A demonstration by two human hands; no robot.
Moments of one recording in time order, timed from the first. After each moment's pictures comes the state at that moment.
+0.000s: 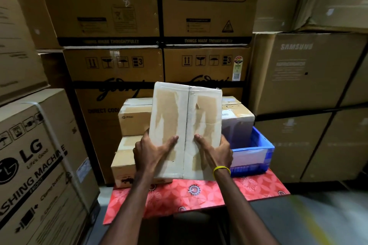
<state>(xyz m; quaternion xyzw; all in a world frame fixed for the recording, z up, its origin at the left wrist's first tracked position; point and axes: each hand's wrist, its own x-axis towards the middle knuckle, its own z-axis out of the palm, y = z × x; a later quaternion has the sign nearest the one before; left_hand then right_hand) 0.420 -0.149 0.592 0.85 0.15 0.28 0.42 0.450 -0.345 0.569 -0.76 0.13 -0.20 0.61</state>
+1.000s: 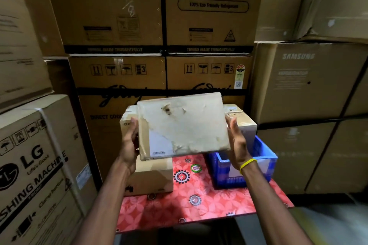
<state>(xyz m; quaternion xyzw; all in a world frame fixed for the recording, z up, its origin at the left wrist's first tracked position) 0.423 -0.098 0.634 0.61 0.03 0.13 0.78 0.464 -0.391 0.631 -0.56 -0.15 -0.04 0.81</state>
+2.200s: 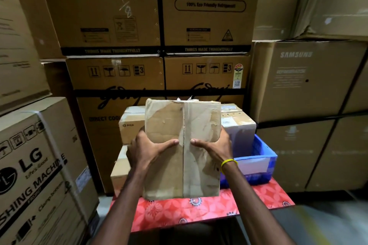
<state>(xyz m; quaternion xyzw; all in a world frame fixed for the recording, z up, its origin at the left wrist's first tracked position) 0.421 -0.144 0.639 0.86 0.17 0.27 0.39 0.492 -0.363 0.594 -0.75 -0.03 -0.18 0.64</state>
